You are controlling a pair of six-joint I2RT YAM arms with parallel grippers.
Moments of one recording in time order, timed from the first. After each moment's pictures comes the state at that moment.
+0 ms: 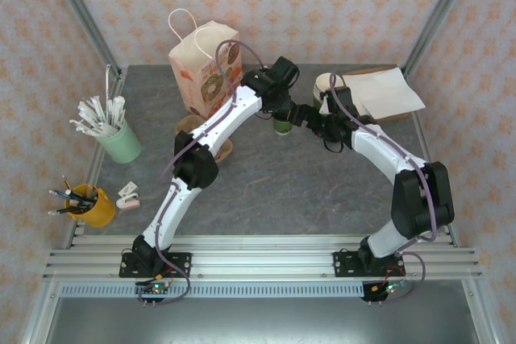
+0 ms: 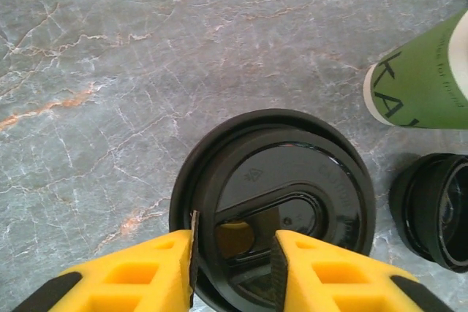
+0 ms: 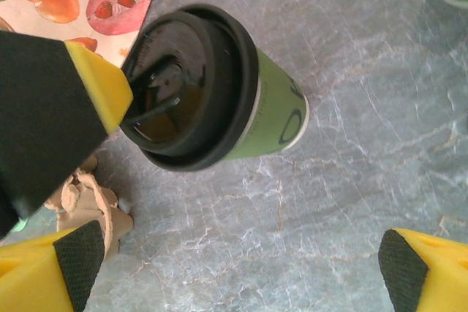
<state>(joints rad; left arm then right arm) -0.60 2.46 2.58 -1.16 -0.15 -0.68 0.29 1.57 1.12 -0.34 -0.30 0.60</state>
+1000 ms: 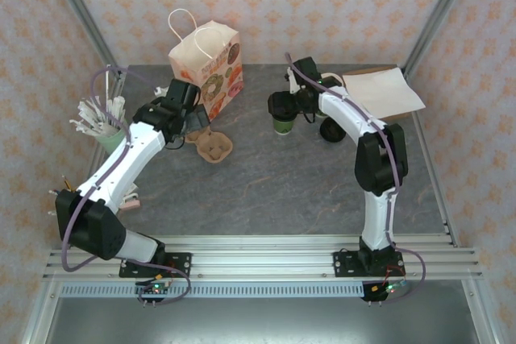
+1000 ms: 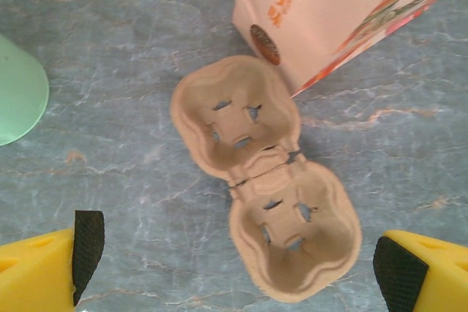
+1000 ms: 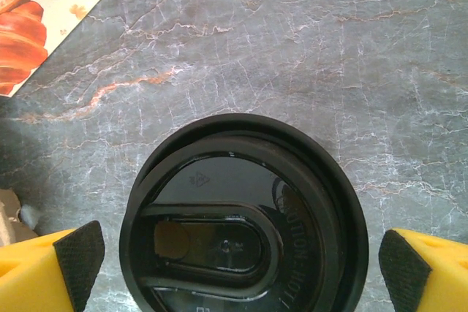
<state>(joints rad) -0.28 1.42 1.32 -0.90 -0.34 -0.66 0.40 2.02 1.76 -0.74 -0.14 0.24</state>
